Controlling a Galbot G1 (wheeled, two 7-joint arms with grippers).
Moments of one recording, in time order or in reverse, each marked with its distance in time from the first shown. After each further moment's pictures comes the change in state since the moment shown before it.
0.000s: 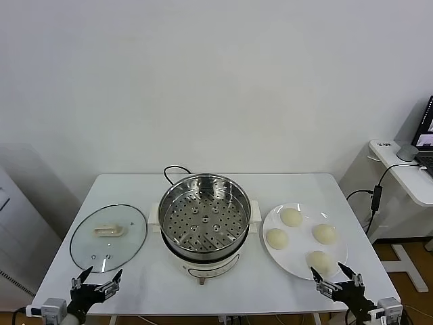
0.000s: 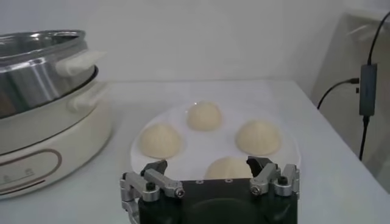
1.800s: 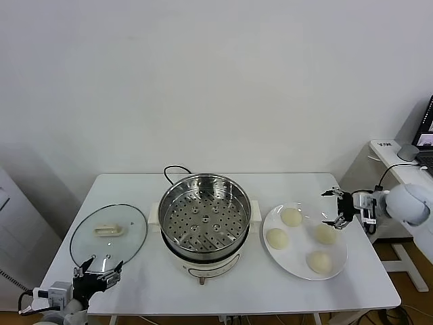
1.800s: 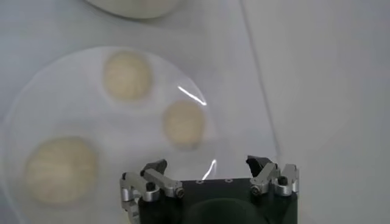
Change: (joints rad) left arm -0.101 0.032 0.036 0.012 -0.005 0.112 -0.034; right arm 1.412 -0.425 -0.999 -0.681 -0.582 0.186 -0.918
